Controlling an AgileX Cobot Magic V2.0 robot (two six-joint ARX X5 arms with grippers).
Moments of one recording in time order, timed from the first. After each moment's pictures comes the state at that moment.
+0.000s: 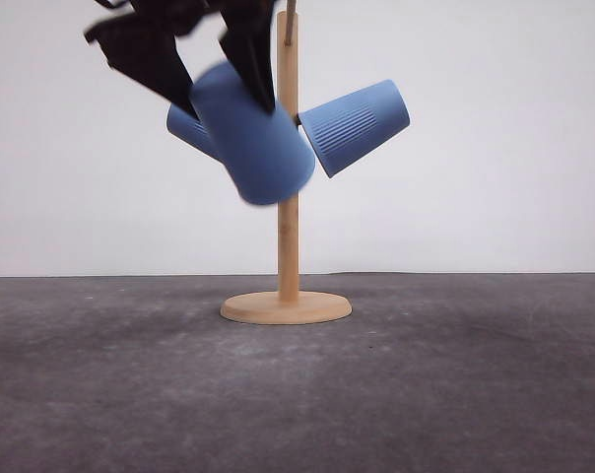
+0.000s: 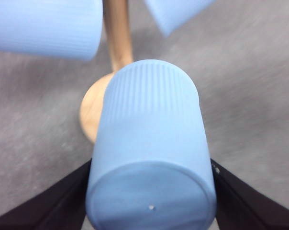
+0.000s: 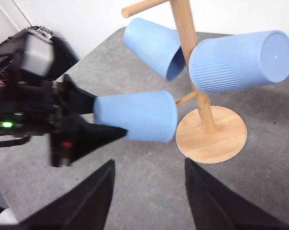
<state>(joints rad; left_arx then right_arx) -0.72 1.45 1.26 -0.49 -0.24 -0.17 0.30 0.98 1.12 -0.54 -0.55 0.16</state>
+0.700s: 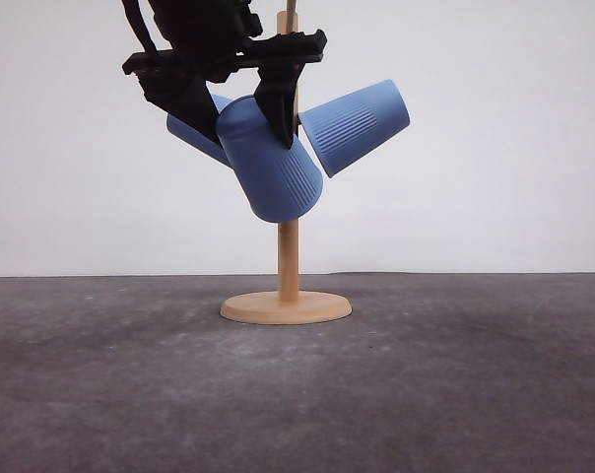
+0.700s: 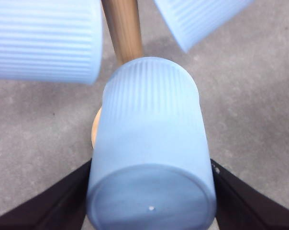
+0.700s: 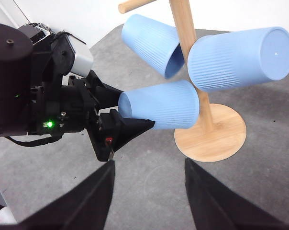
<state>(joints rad) -0.73 1.57 1.29 -0.37 -0.34 -0.15 0.30 1.00 1.12 -0.54 -0.55 0.15</state>
